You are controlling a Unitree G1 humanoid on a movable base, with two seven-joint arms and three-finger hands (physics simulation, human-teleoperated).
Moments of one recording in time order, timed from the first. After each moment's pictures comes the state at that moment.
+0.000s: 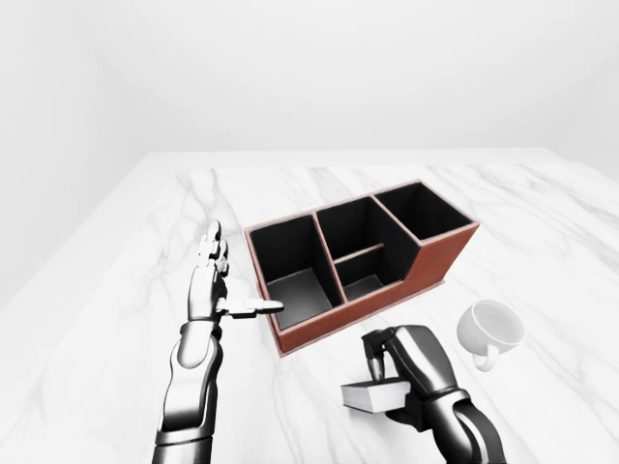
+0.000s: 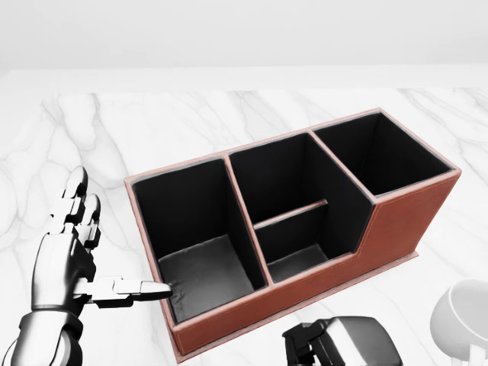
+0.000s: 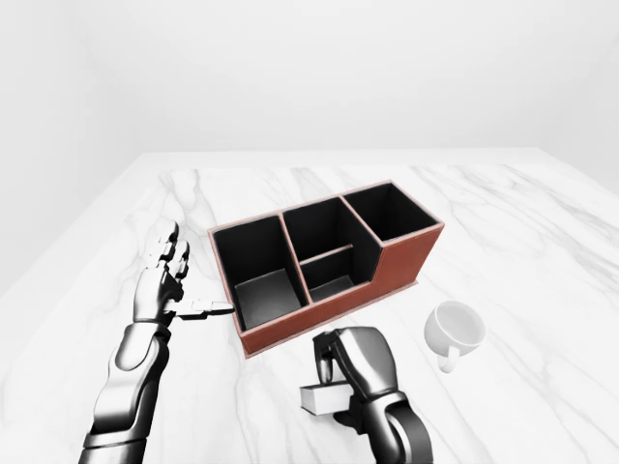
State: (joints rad) left arm -0.05 0.05 0.10 -0.12 -0.01 0.09 -0.05; right arm 0.42 -0.12 0.18 -0.45 -0.97 -0.09 0.14
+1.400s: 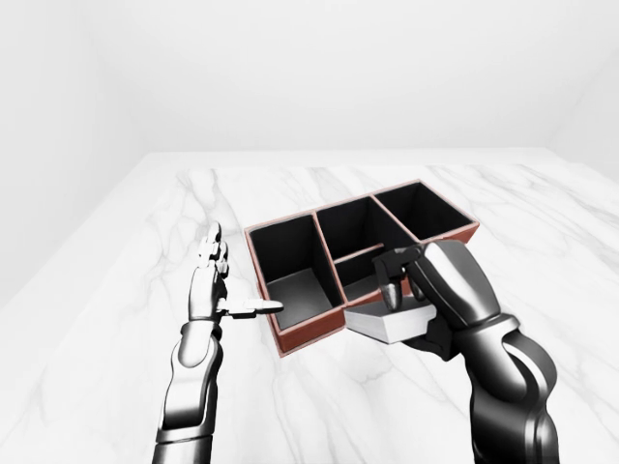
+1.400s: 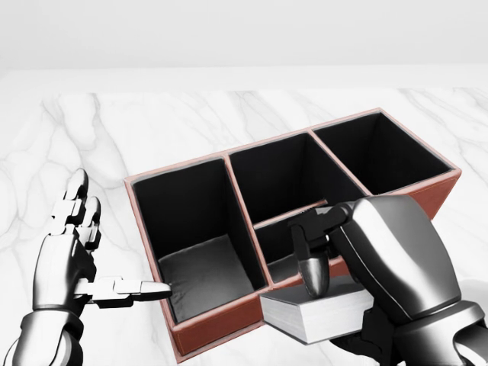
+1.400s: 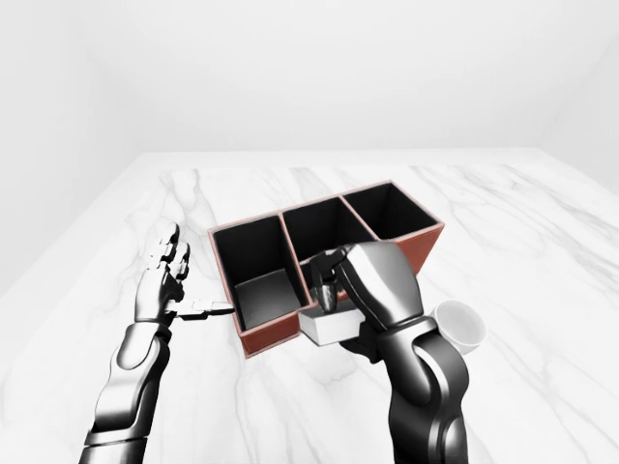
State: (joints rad) left arm -0.06 0.06 0.10 -0.10 -0.01 0.09 -0.05; right arm -0.01 -0.05 0.02 -0.78 -0.95 0.05 0.57
